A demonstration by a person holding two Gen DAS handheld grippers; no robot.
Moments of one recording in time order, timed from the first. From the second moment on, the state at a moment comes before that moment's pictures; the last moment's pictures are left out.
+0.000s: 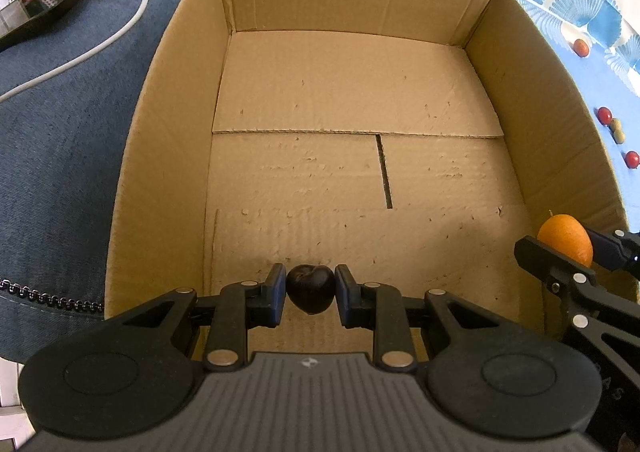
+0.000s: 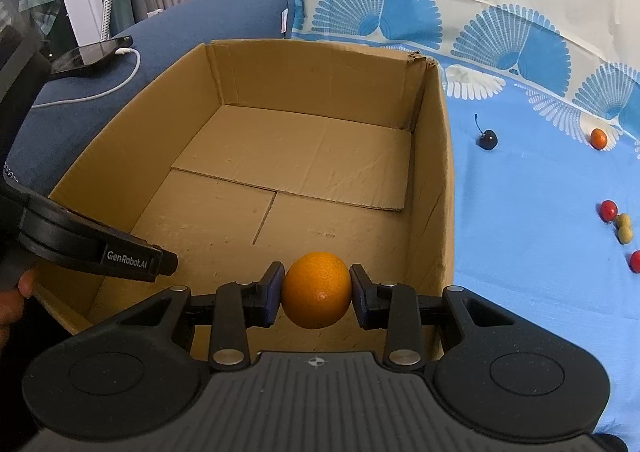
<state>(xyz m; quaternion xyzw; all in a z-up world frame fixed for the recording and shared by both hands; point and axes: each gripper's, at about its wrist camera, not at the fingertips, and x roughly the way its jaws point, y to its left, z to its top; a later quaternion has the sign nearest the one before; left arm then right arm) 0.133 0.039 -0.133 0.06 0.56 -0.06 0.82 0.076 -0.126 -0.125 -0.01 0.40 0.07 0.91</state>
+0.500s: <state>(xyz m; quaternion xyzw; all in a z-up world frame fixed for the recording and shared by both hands) 0.134 0.039 -0.131 0.05 0.56 -0.07 0.82 0.076 -0.125 -0.123 -0.01 0.39 0.06 0.92</state>
